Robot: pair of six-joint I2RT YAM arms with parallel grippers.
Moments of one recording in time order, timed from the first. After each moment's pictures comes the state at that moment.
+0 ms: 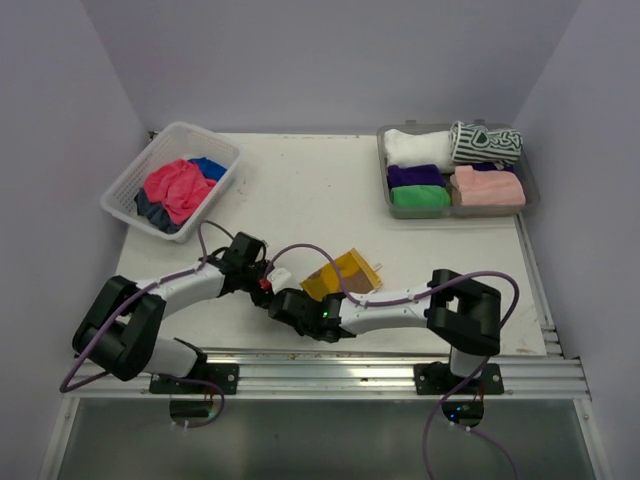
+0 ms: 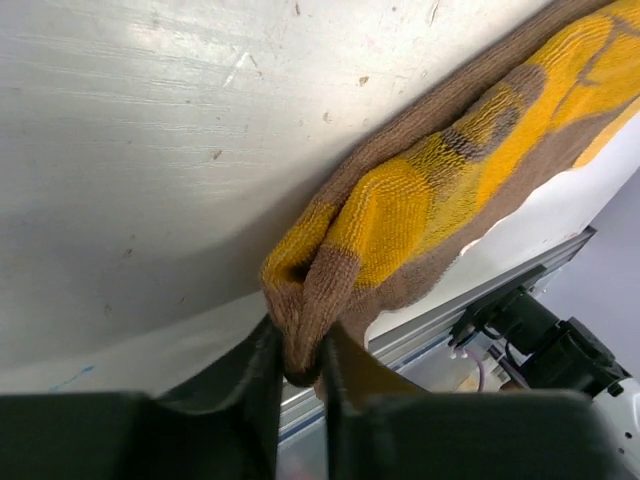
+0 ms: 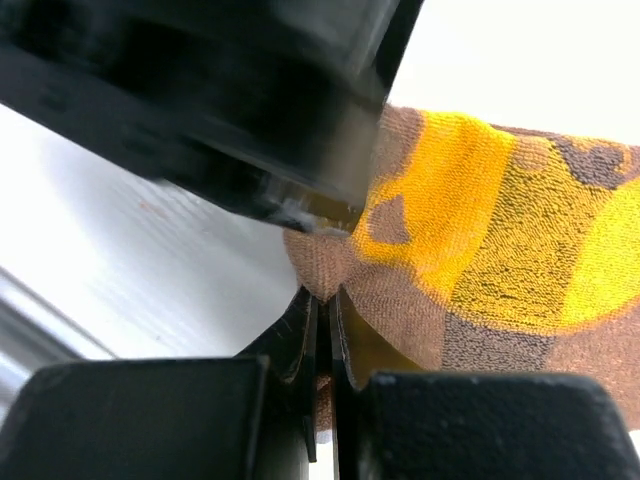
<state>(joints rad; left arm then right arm) -0.49 1.40 0.57 -0.28 0.43 -0.96 1.33 1.80 1.06 -0.25 0.46 0.40</state>
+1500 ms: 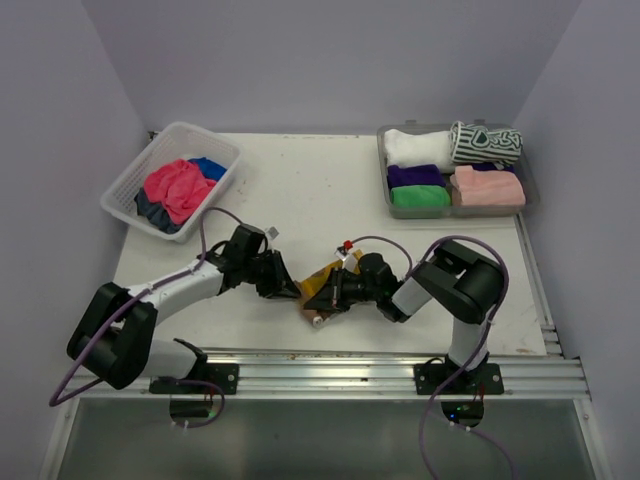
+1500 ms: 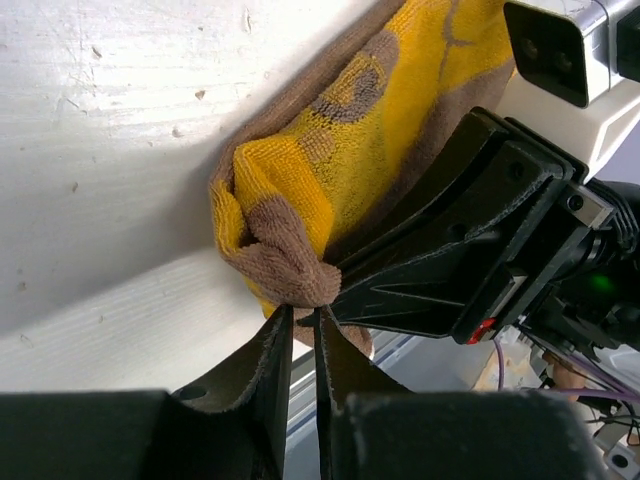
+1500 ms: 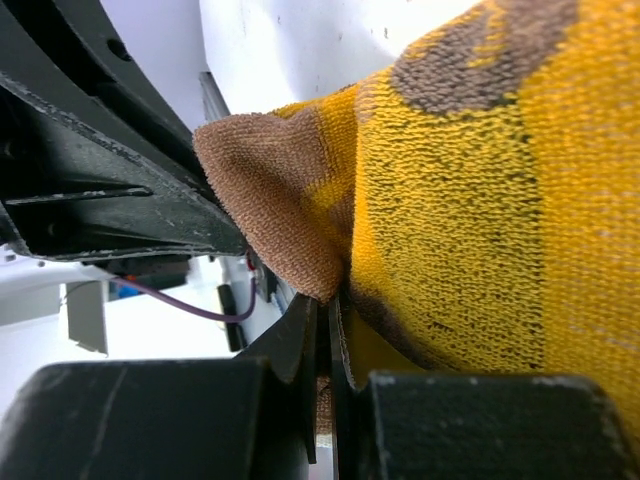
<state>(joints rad) -0.51 1.33 0.62 -0.25 0.47 -0.85 0.78 1.85 0.47 0.95 -0.58 1.17</state>
